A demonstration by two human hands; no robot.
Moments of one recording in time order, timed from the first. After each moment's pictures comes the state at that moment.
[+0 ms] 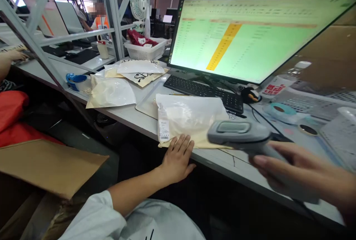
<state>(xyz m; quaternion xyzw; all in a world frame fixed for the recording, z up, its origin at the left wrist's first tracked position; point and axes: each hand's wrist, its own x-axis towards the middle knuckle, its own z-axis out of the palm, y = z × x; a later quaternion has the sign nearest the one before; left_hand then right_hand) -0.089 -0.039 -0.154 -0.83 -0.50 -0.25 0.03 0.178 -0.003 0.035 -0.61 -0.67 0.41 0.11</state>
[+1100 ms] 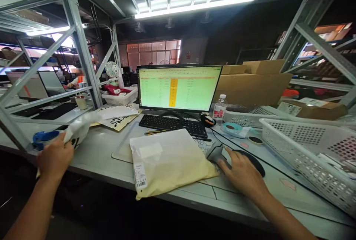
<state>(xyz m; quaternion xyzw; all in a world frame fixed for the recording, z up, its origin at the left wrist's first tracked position) -0.364 0.014 0.029 -0.43 -0.86 -0.18 0.18 0.227 0.065 -0.053 -0.73 -0.65 -0.03 0.19</state>
